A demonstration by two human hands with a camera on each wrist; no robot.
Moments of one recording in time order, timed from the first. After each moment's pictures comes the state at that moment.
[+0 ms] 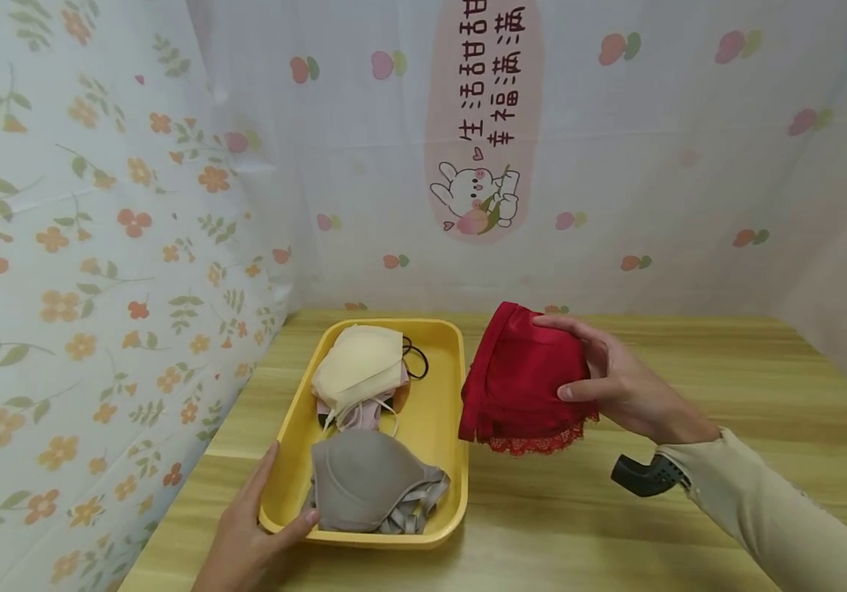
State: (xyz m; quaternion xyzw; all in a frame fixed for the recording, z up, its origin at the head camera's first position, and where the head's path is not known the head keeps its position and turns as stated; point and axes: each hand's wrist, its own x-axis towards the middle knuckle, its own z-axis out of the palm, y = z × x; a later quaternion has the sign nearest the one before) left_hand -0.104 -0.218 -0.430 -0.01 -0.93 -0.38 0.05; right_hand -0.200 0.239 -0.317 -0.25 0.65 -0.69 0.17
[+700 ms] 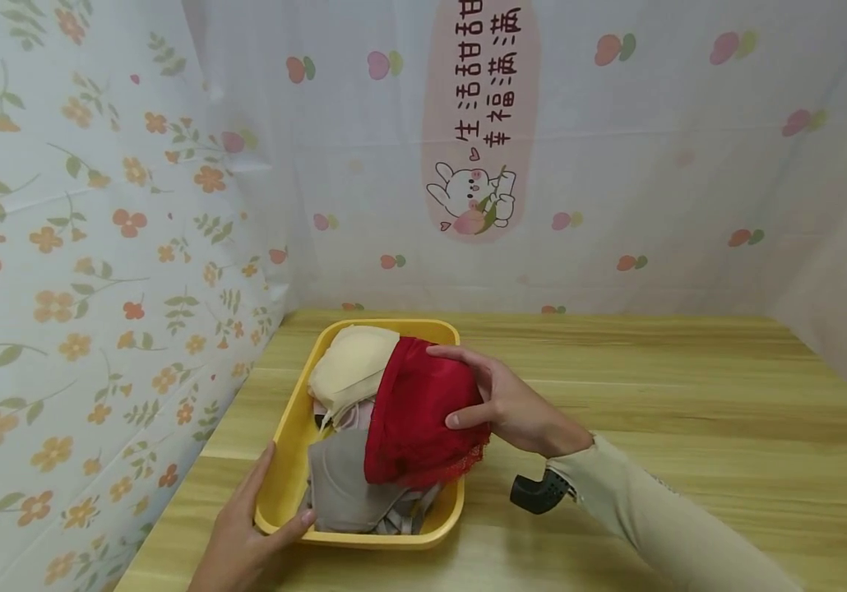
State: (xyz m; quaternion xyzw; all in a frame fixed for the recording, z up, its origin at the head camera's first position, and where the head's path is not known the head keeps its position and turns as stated) left_hand -0.103 -0.218 -0.429 0.00 -0.93 -0.37 0.04; right_hand -0.207 0.129 -0.343 -0.23 0.62 -0.71 0.24
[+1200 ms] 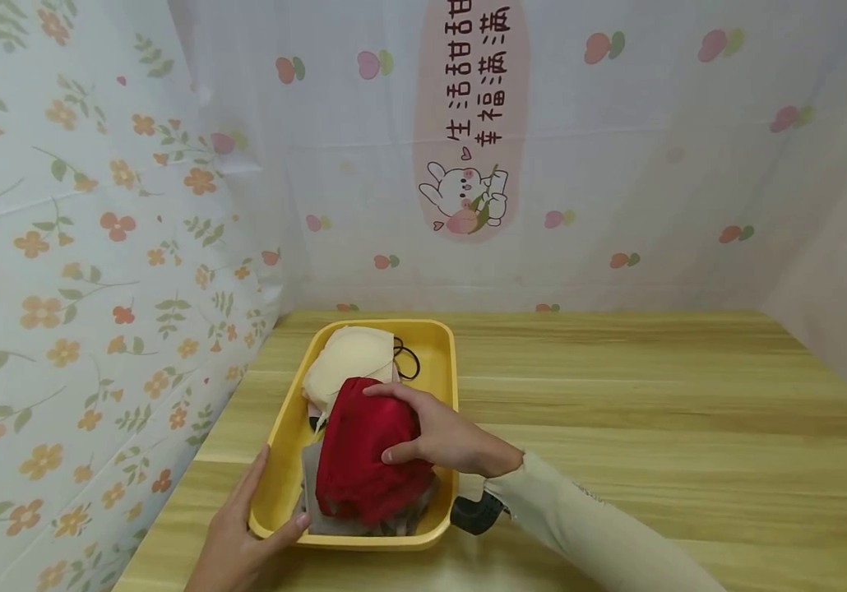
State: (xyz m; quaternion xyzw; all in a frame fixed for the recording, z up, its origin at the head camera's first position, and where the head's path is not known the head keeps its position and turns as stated) left_hand -0.103 -0.217 -0.430 0.00 -0.93 -0.36 0.04; right_hand -0.198 0.067 -0.365 -0.27 0.77 -0.55 0.20
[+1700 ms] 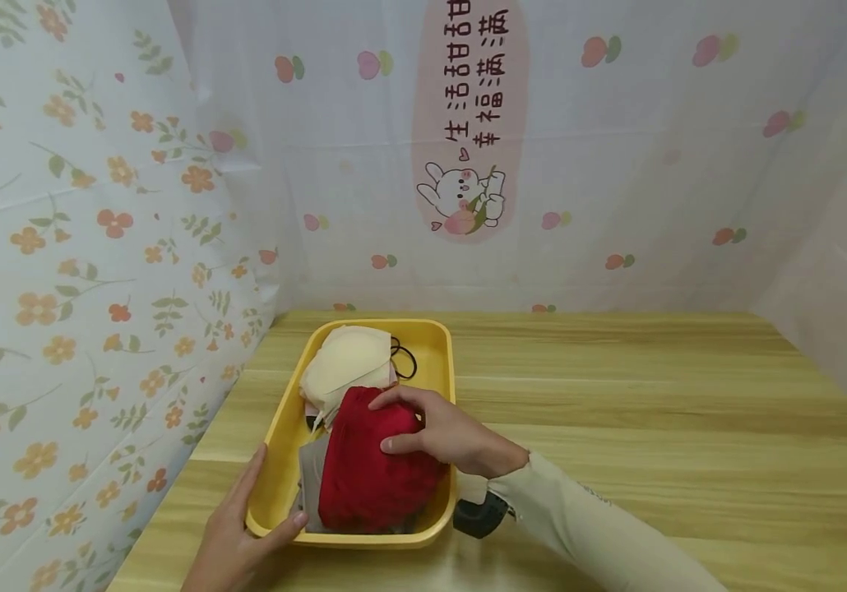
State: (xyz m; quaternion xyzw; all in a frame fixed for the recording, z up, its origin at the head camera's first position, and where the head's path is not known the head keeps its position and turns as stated) left_hand -0.102 -0.217 -0.433 -0.01 -0.93 -0.37 0.05; right_hand -0.192 0.070 -0.362 -0.18 0.72 -0.62 0.25
